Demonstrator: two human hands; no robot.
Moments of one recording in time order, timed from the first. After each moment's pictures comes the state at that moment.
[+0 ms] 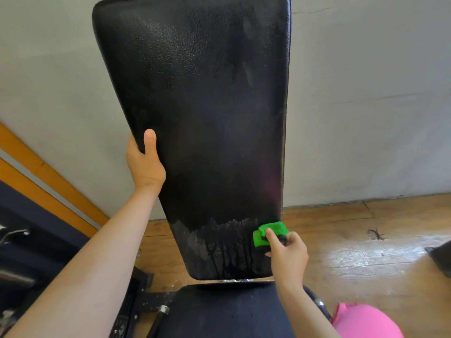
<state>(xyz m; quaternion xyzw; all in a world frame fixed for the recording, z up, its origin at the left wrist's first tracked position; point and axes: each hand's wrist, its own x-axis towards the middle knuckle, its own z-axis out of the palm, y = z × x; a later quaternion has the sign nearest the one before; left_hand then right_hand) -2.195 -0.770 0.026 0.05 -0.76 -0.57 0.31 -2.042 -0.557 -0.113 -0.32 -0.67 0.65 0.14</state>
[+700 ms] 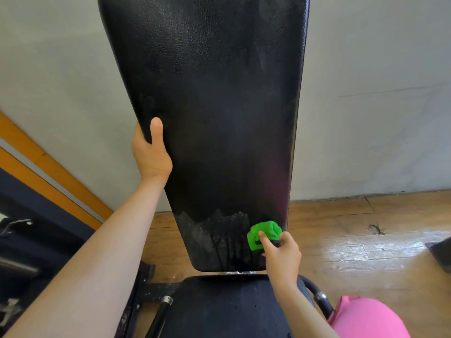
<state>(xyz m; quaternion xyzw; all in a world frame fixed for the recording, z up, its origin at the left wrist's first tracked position) -2.193 -0.766 0.028 0.04 -0.75 -0.58 0.31 -2.037 -0.579 -0.132 -0.32 -0.70 0.63 0.09</state>
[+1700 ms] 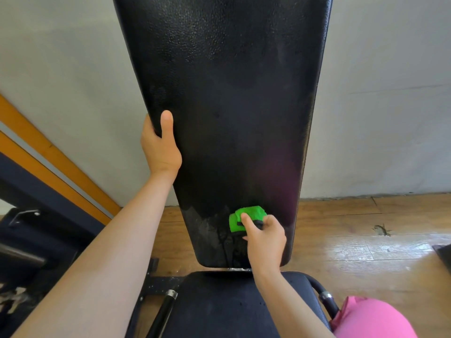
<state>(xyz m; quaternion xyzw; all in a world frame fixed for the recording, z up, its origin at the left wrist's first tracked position) -2.198 -0.772 0.023 0.00 -0.74 -0.59 0.32 -2.053 -0.622 -0.089 -0.27 -0.70 0.65 0.10</state>
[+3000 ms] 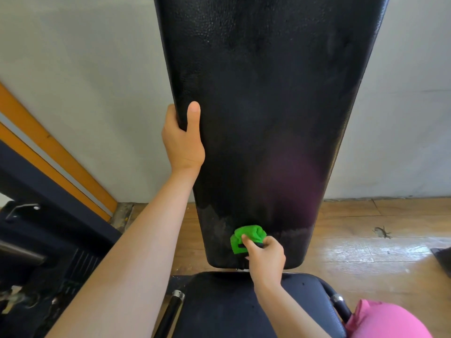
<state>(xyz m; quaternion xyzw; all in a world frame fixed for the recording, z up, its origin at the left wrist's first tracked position) -2.196 -0.774 0.024 -0.02 -0.72 -0.63 0.31 -2.046 -0.664 -0.130 -0.34 -0.69 0.64 0.02</state>
